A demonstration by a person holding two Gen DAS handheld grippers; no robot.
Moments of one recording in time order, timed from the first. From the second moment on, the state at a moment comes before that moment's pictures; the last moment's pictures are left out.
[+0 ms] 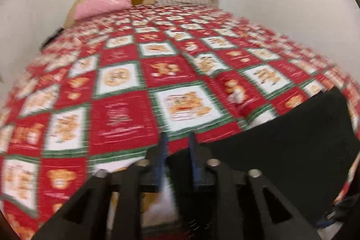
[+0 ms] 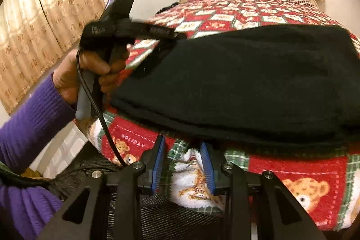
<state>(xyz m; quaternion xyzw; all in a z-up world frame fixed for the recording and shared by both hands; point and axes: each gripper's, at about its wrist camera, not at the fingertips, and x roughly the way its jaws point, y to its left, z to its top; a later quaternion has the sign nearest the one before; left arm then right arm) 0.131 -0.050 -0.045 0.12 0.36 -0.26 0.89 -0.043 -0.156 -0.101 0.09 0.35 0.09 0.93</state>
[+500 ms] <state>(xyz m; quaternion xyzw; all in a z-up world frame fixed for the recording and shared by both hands) 0.069 -0.057 -0.044 0.12 0.36 -0.29 0.88 -0.083 -0.255 -0.034 0.17 0.23 -0.04 0.96</state>
